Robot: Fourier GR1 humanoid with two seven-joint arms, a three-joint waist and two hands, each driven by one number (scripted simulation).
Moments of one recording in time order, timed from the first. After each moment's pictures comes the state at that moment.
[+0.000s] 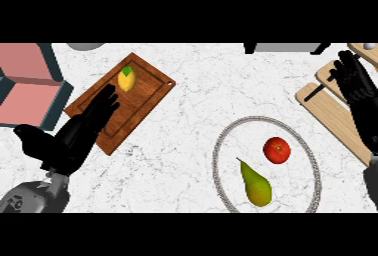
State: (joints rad) left arm -0.18 0.44 -0.29 -1.67 0.39 0.14 0.20; right arm -0.24 -0.42 -0.05 -1.67 -0.11 0.01 0.14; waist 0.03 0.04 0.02
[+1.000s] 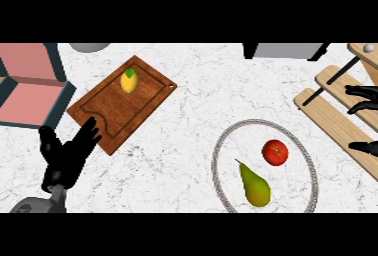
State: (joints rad) left arm -0.06 0.39 -0.20 -1.37 0.39 0.20 0.23; right arm -0.36 -0.68 -0.13 -0.94 -0.06 0.54 -0.52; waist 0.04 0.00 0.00
